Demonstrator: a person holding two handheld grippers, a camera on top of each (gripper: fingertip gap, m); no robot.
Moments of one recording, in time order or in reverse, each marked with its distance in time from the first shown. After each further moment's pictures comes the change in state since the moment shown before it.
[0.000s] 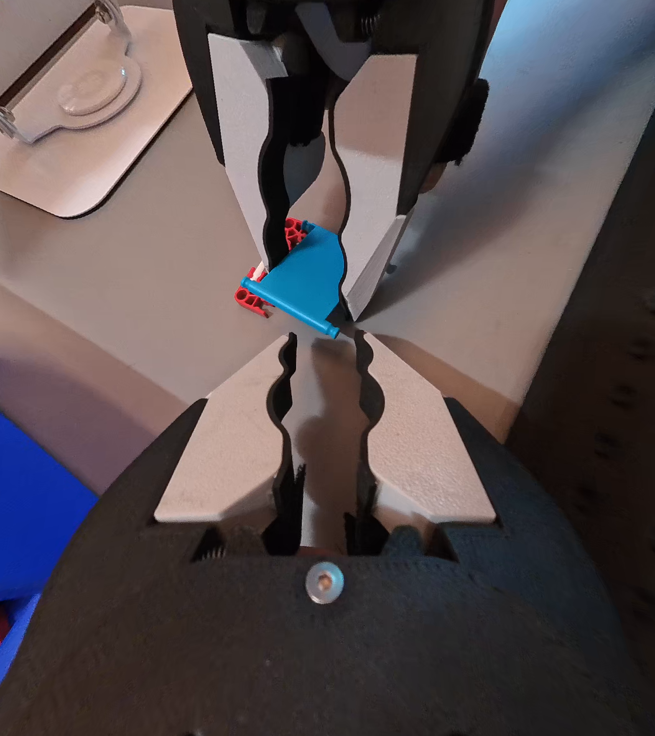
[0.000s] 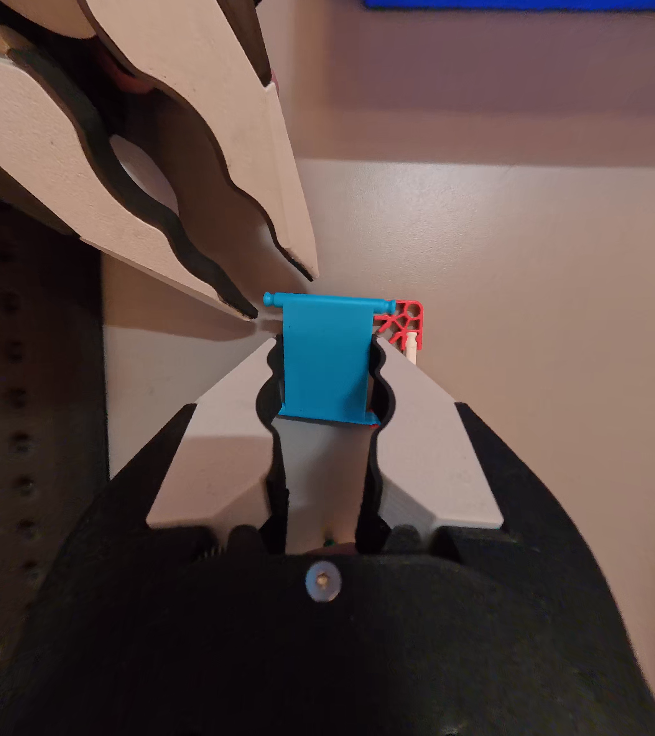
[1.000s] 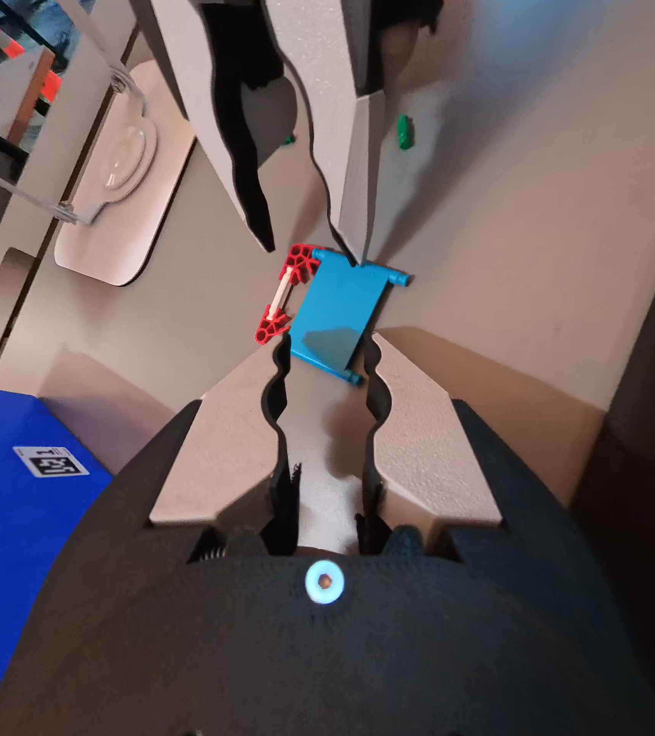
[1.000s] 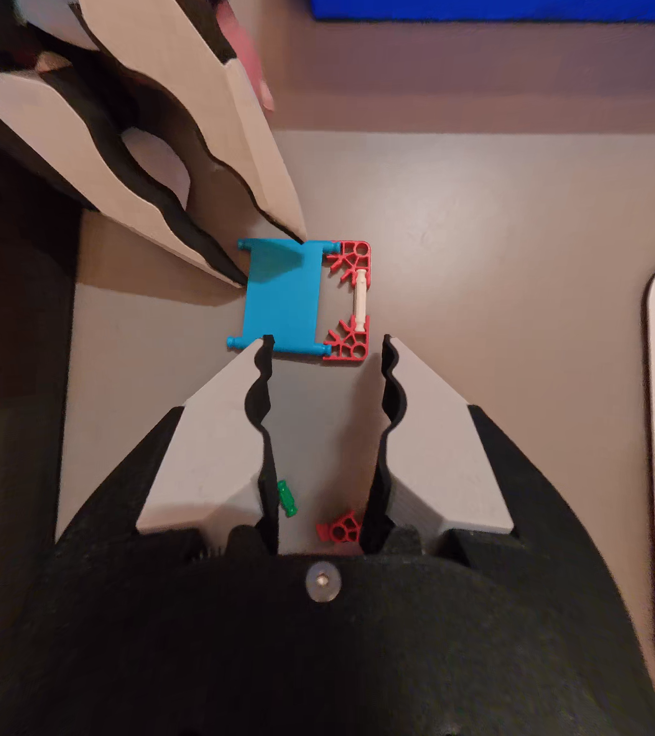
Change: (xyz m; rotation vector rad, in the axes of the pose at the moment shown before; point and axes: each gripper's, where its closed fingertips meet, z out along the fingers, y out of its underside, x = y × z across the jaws) left arm -0.009 -0.010 0.020 -0.063 -0.126 0.270; right arm 0.025 0.026 -0.025 0.149 -0.002 -0.006
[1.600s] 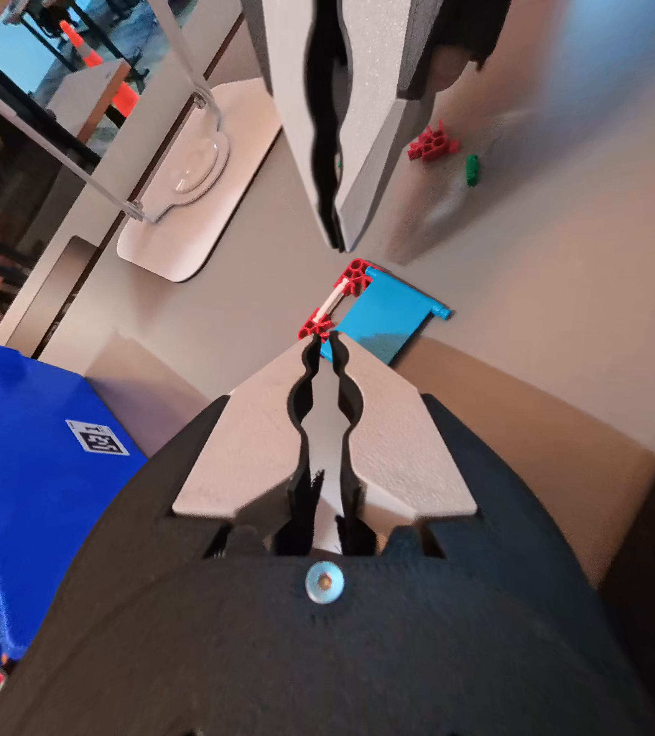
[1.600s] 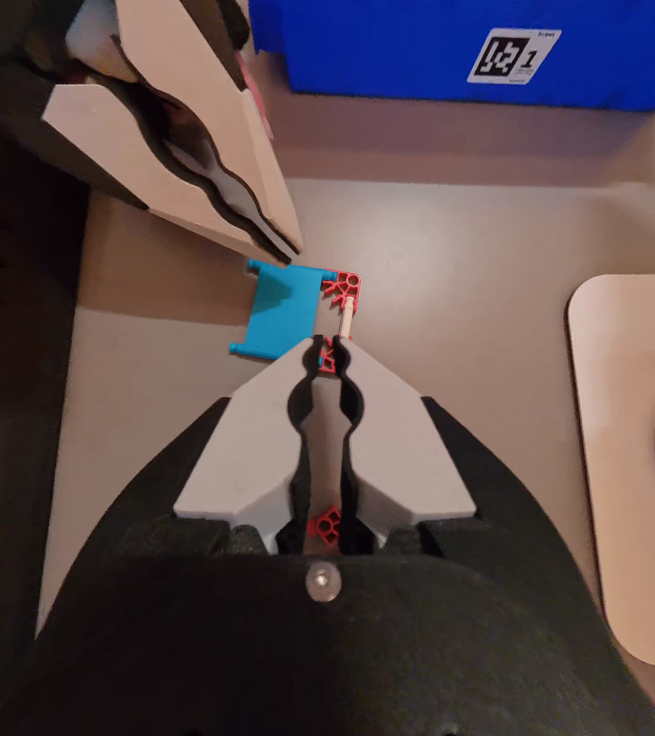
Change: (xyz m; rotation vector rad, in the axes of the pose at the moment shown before) left arm -0.028 -0.008 -0.005 0.048 -0.102 -0.080; right arm 0.008 -0.016 -0.019 0.089 0.086 -0.030
